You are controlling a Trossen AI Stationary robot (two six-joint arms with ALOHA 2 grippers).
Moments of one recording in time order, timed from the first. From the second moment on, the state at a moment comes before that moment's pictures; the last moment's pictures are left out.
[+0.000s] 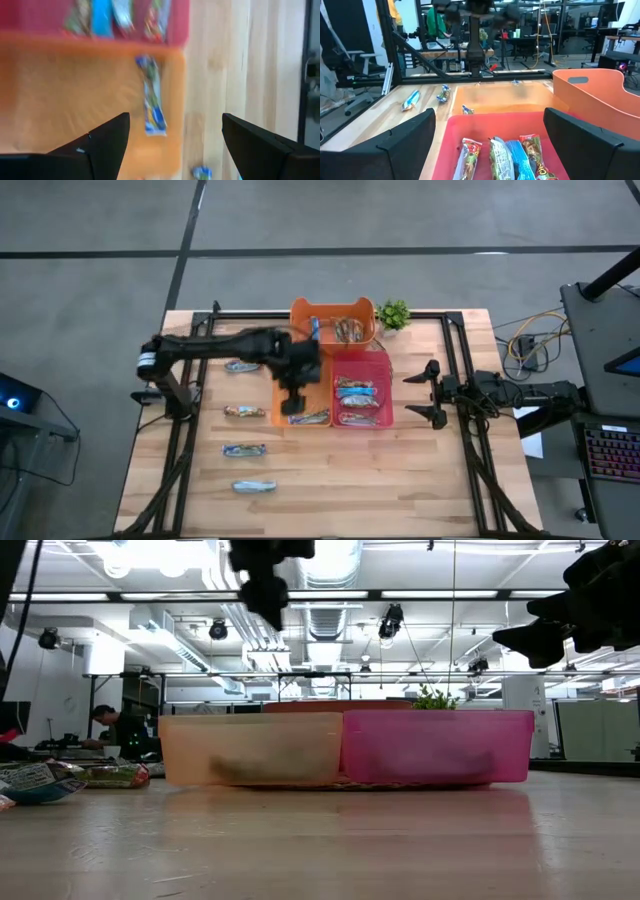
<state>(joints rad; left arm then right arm) 0.08 1.70 1.71 -1.19 0.20 -0.03 0.04 0.02 0.01 0.02 0.05 0.07</state>
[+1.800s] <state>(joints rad) -0.69 1.58 1.15 -0.91 0.09 -0.81 0.04 0.02 0.01 0.02 0.05 0.07</state>
